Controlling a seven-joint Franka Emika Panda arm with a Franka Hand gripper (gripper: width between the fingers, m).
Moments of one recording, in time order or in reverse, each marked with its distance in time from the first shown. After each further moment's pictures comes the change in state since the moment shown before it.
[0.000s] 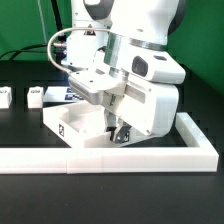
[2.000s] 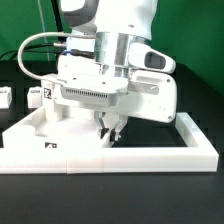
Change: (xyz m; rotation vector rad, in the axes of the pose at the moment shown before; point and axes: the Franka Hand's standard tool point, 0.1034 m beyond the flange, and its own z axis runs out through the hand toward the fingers) arm -0.003 -0.002 0.001 -0.172 -0.105 -0.640
